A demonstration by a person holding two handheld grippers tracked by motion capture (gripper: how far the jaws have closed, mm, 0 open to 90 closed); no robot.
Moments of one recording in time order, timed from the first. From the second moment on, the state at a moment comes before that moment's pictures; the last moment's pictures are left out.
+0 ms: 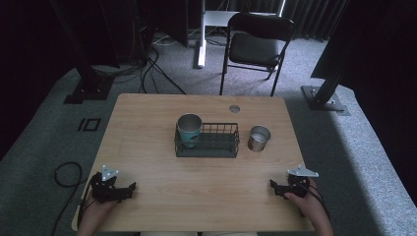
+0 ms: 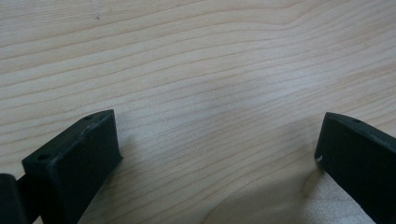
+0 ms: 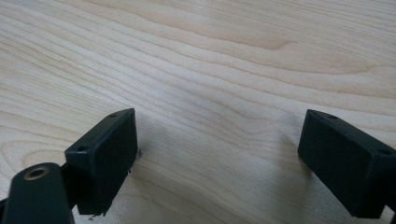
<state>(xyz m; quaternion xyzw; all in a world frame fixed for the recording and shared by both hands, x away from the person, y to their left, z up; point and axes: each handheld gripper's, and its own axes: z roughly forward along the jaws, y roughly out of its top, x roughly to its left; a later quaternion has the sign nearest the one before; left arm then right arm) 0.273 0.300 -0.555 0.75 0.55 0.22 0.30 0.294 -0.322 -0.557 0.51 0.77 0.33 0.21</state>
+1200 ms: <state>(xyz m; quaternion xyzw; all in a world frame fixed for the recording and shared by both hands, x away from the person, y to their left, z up) 0.272 0.301 -0.555 0.75 0.55 0.22 0.30 0.292 -0.314 -0.555 0.50 0.77 0.34 0.21</state>
